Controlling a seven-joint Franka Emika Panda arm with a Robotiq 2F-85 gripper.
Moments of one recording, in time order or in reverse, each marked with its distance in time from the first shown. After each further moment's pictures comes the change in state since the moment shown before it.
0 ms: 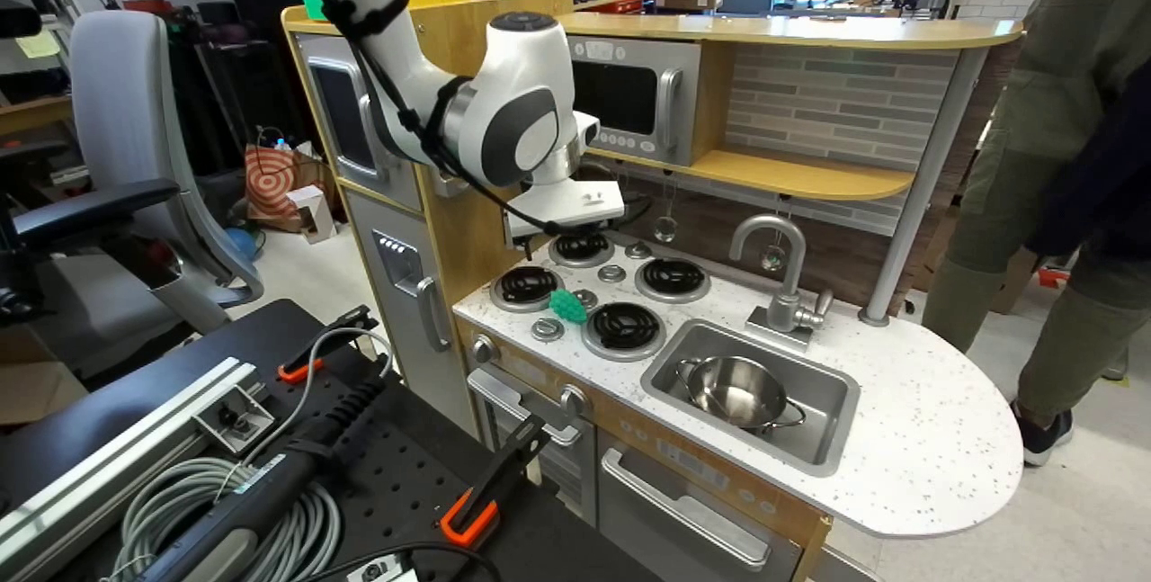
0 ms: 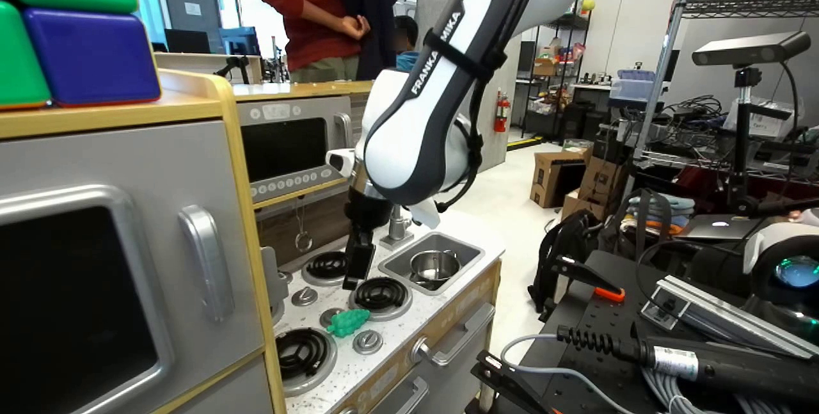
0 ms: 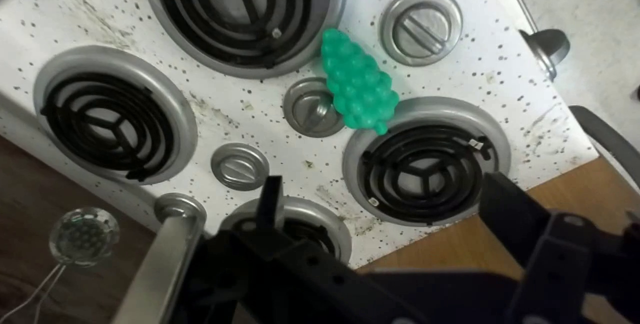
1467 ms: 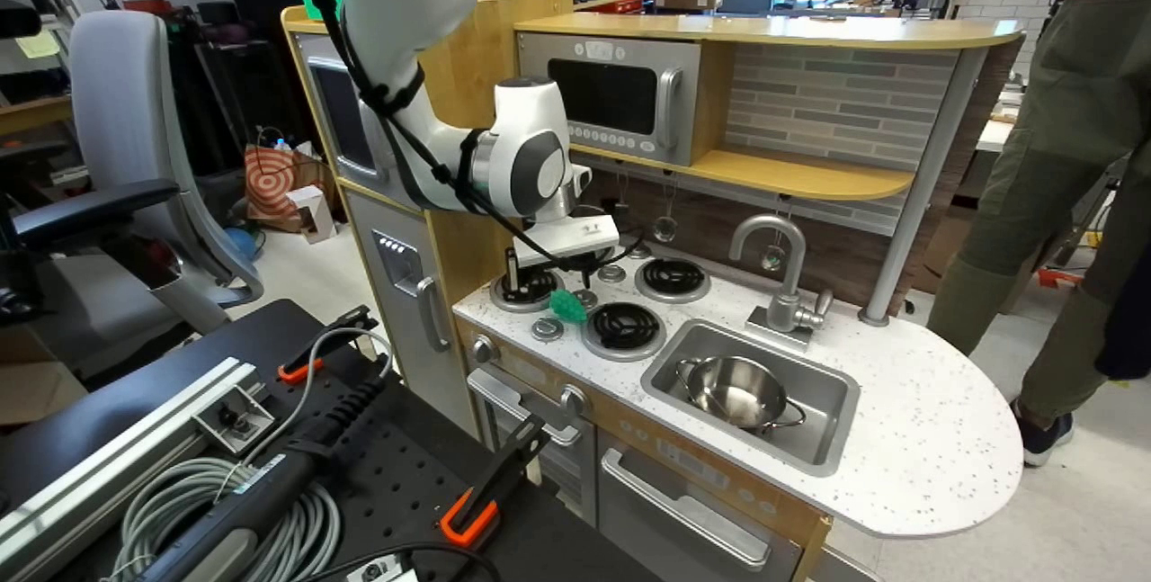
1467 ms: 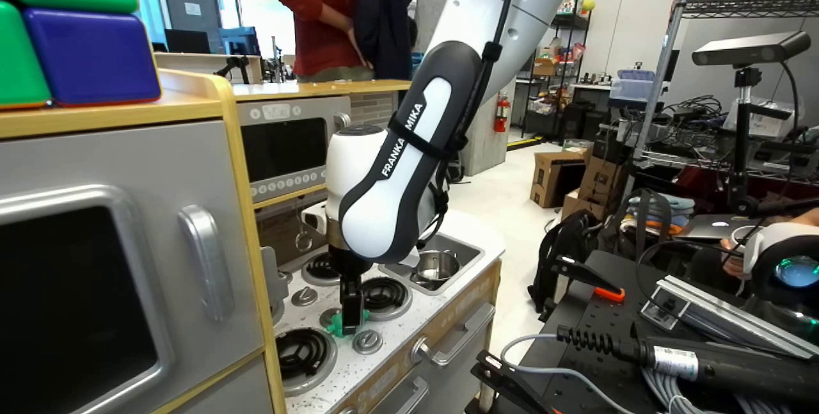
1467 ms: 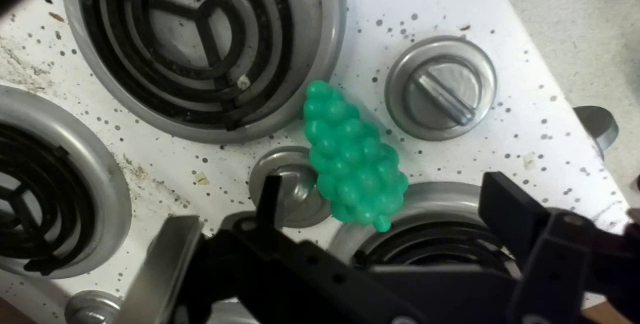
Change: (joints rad) arm 0.162 0.212 -0.131 0.256 -0.136 -0.182 0.131
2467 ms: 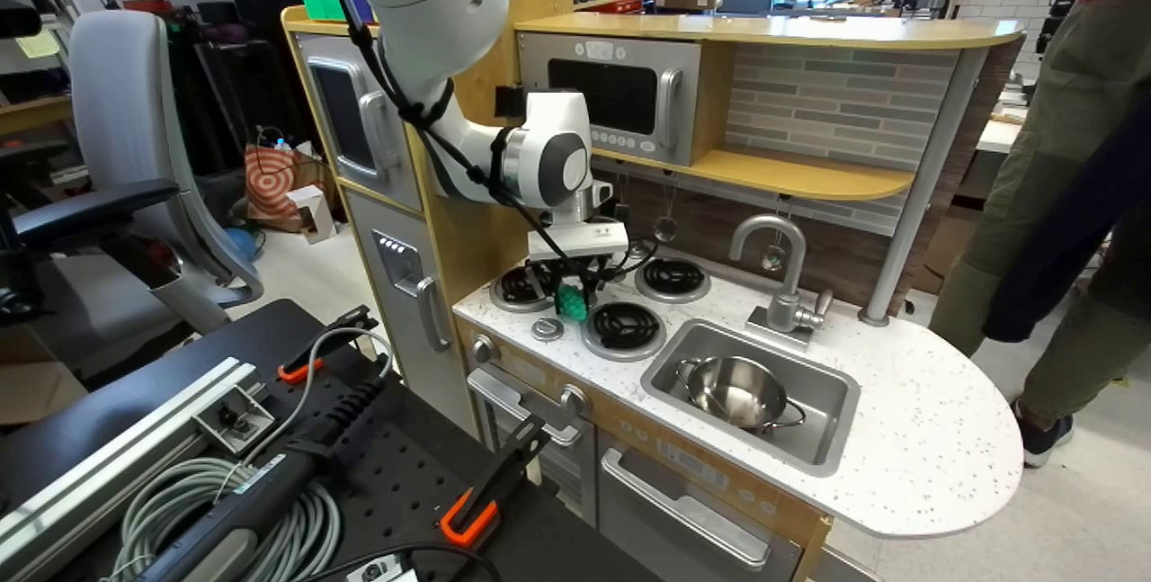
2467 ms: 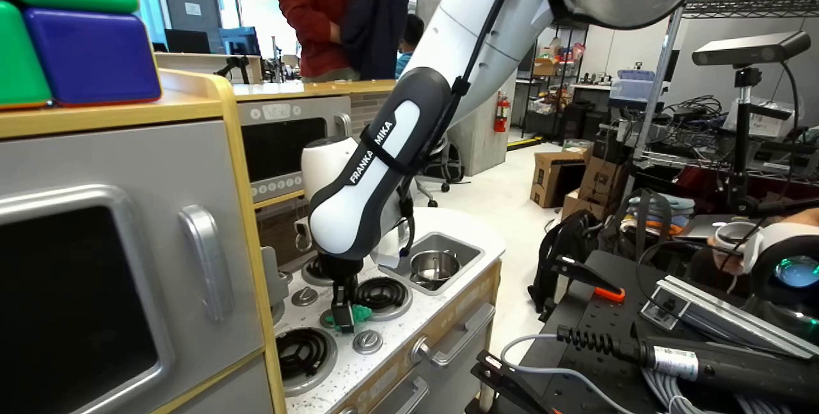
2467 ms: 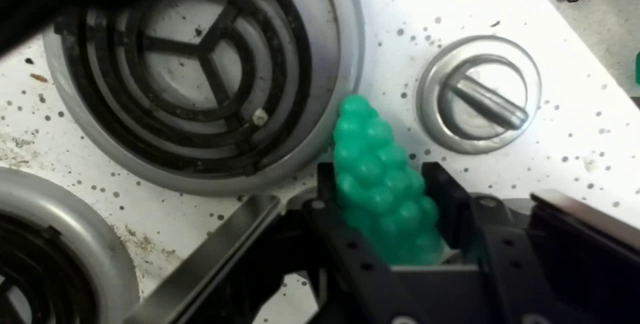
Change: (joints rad) arm 0.006 0.146 0.009 0.283 0.005 -0.296 0.111
